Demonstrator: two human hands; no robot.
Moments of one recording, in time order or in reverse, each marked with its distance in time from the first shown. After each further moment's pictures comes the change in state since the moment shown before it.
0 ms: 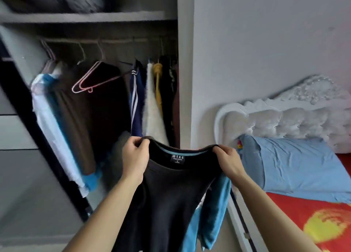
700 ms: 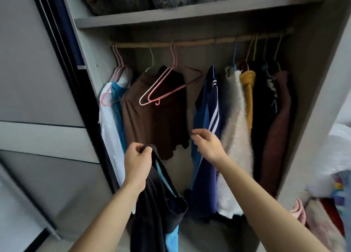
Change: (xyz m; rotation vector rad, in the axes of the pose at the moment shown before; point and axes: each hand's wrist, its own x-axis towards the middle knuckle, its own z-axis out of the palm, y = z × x) left_hand 0.268 -0.062 -0.151 0.122 0.209 -0.054; right_hand 0.158 -0.170 0.343 0.137 -0.380 -0.194
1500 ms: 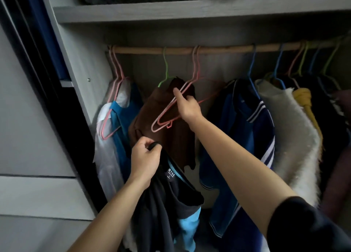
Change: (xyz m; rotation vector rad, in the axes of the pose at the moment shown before) left_hand 0.244 -0.008 0.022 -0.082 -0.248 0.163; right_hand 0.261 -0.134 0.136 0.061 0.262 0.054
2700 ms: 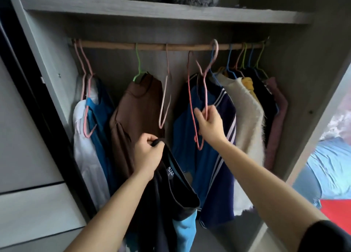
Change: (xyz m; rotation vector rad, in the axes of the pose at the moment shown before) left_hand -0.026 0.000 0.000 -0.058 -0.290 -0.058; right_hand -0.114 0.071 -0.083 -0.129 0.432 -0.197
